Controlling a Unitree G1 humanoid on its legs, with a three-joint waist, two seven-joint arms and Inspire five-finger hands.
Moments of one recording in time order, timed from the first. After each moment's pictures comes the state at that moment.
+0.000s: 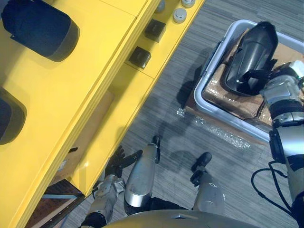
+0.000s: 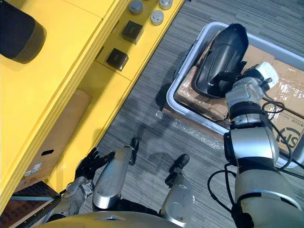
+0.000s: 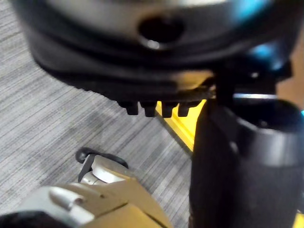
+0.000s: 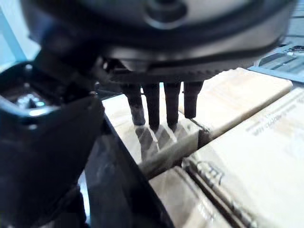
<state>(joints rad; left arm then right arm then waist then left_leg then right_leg) 0.08 0.13 -0.15 0.72 -0.47 -0.17 0.07 -1.11 -0.71 0.19 1.17 -0.37 0.54 -0.19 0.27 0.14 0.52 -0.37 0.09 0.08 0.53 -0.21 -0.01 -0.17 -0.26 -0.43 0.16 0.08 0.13</state>
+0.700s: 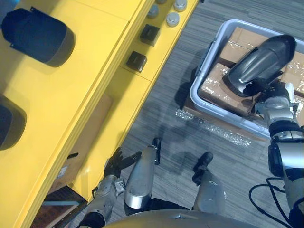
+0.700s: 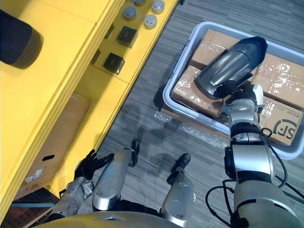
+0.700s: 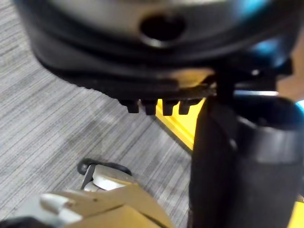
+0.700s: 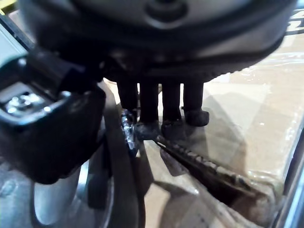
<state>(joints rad) 0.09 0.16 -0.18 0.66 -0.46 -0.10 0.14 -0.85 -0.67 0.01 1.12 -0.04 0.21 -0.29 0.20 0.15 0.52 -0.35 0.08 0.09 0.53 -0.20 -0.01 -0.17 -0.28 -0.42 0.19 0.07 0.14</state>
